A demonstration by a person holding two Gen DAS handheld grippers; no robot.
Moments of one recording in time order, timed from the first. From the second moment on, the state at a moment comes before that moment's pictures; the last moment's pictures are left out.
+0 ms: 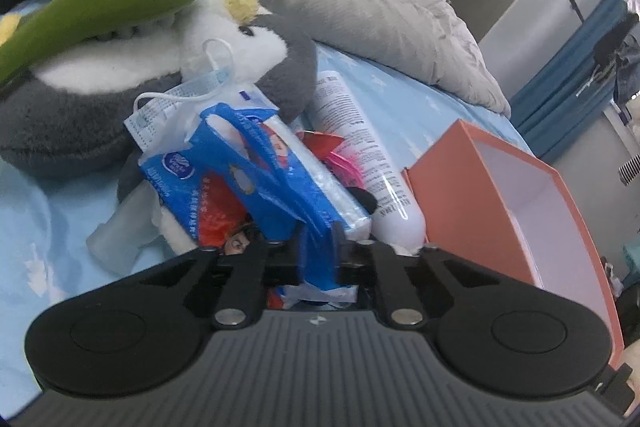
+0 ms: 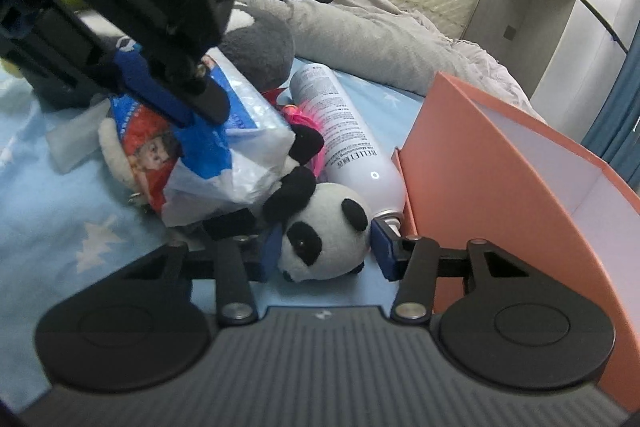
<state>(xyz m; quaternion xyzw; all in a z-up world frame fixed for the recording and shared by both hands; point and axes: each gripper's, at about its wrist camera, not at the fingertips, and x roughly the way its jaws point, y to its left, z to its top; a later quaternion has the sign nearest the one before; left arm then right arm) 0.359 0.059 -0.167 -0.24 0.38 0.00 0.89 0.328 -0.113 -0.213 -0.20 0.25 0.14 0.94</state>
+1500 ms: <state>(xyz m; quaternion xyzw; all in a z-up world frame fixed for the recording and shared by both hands) 0.162 0.075 -0.138 -0.16 0.44 -0.03 0.88 0.192 -0.165 -0.167 -0.07 0.35 0.16 0.92</state>
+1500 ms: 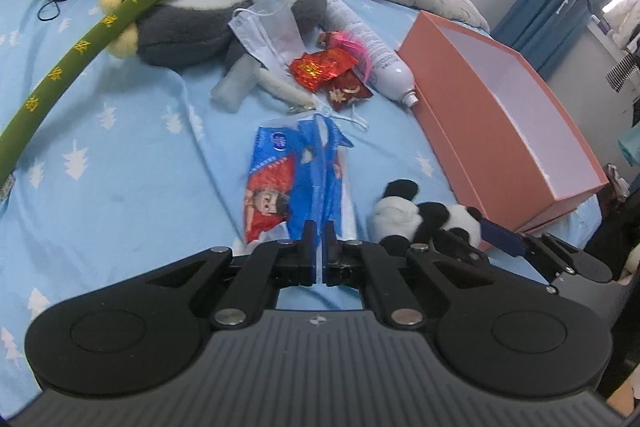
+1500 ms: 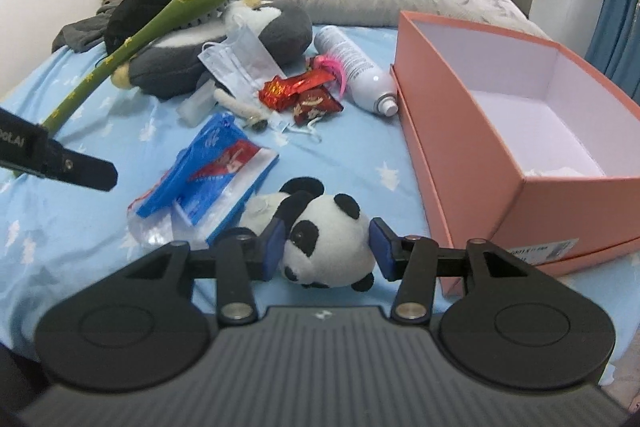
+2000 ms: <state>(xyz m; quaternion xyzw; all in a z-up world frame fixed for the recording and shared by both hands) 0.192 0.058 -0.150 -0.14 0.44 -0.05 0.89 0.193 -0.170 -0.167 -0.15 0.35 0.18 0.91</state>
